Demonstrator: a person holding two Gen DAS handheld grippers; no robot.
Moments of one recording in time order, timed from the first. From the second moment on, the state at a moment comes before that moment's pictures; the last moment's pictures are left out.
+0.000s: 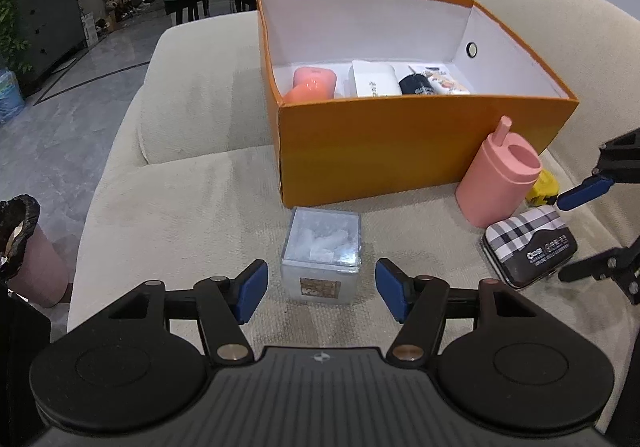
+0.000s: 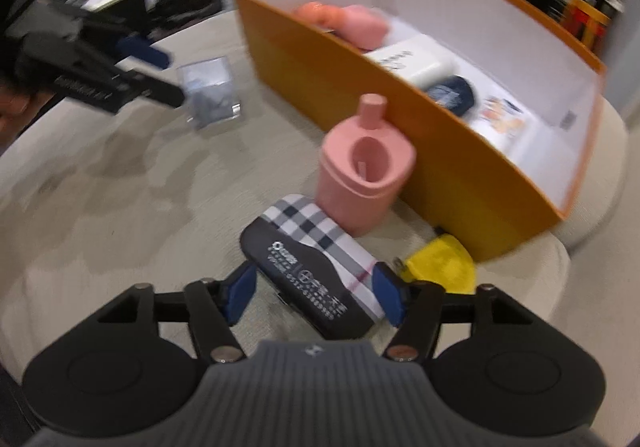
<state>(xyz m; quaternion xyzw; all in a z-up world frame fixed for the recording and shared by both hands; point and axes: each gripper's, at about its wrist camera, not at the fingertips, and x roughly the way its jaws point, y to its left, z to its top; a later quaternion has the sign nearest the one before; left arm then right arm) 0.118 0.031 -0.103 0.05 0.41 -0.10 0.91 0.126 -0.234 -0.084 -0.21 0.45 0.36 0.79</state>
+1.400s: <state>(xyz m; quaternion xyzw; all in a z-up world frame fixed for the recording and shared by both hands) 0.134 0.014 -0.134 0.08 0.44 -0.11 0.89 0.164 -0.209 -0.119 -0.26 0.54 0.38 0.71</state>
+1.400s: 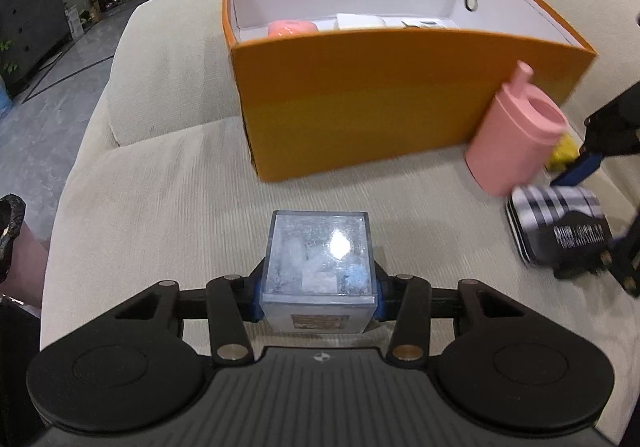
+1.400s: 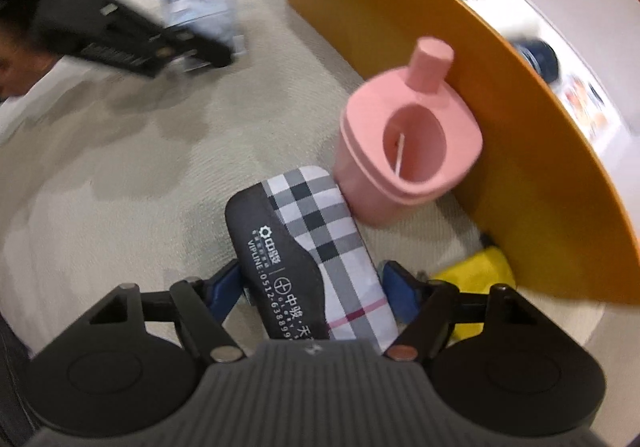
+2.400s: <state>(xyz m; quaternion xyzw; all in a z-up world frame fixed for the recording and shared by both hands) 0.093 0.014 -0.137 0.09 0.42 -0.10 0.90 0.126 -0.211 -0.112 -0.15 0.53 0.26 0.80</state>
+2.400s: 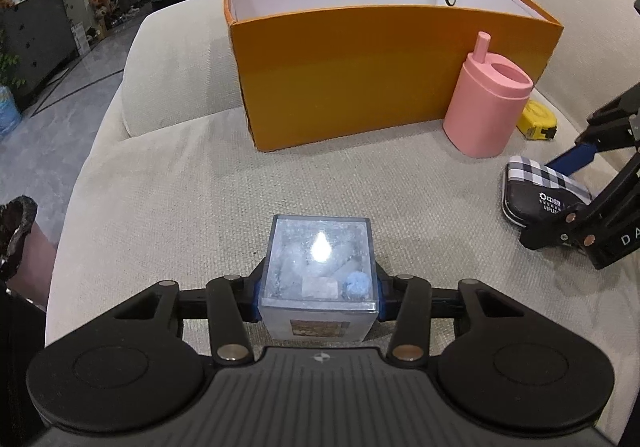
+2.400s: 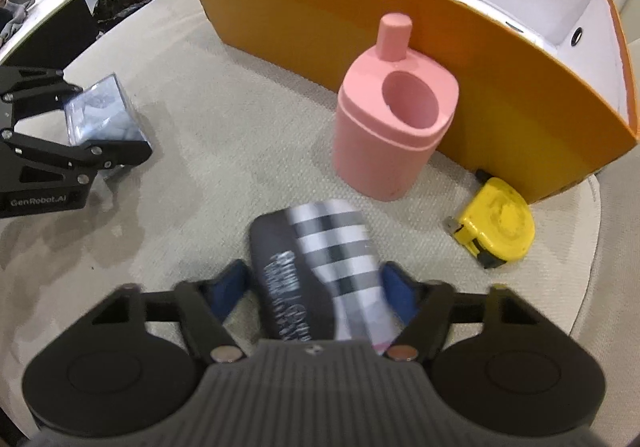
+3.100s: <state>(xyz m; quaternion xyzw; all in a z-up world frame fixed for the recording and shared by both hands) 0.075 0.009 -0.074 0.12 0.38 -0.12 0.91 0.110 -0.222 -0.057 -0.10 0.50 0.24 0.82</state>
